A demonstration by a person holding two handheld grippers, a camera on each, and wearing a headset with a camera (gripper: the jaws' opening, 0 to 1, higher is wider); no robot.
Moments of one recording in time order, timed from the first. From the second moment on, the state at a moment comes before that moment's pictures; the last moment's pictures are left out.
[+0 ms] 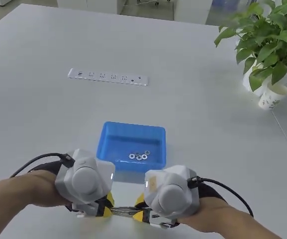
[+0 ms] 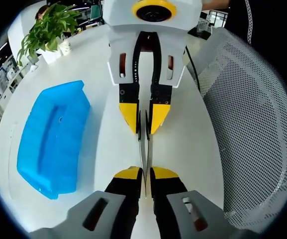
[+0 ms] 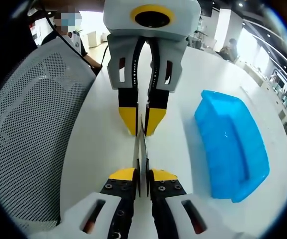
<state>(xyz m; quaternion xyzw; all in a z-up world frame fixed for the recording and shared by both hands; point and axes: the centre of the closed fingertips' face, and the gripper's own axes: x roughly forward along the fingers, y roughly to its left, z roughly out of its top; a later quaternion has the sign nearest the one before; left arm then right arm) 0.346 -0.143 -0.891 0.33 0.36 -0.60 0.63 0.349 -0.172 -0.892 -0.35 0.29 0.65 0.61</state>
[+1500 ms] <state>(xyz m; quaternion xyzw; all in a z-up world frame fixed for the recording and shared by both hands) 0.361 -0.100 -0.815 0.16 0.30 -0.49 0.81 0.401 -0.234 -0.811 -0.19 0.26 0.53 0.78</state>
